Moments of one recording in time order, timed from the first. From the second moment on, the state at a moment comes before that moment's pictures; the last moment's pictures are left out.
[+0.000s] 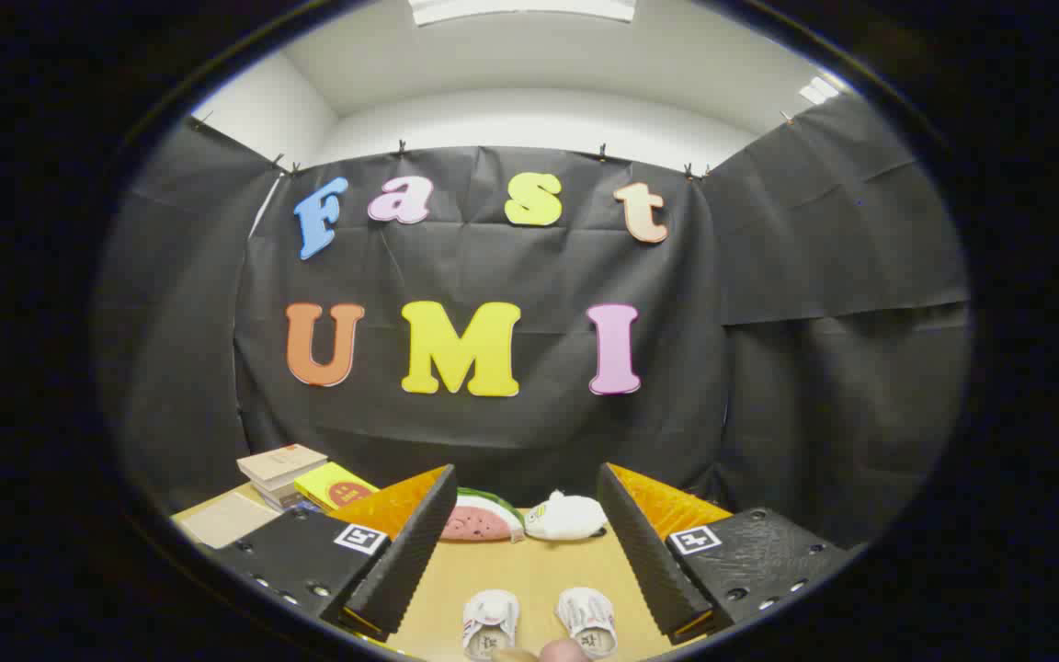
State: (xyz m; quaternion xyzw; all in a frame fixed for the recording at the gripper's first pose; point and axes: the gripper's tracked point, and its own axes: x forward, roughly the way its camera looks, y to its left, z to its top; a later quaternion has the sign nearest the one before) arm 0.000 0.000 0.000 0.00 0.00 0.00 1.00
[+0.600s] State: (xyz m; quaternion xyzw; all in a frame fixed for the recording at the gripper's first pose) arm 0.008 -0.006 -0.009 -0.02 0.00 0.01 1.00
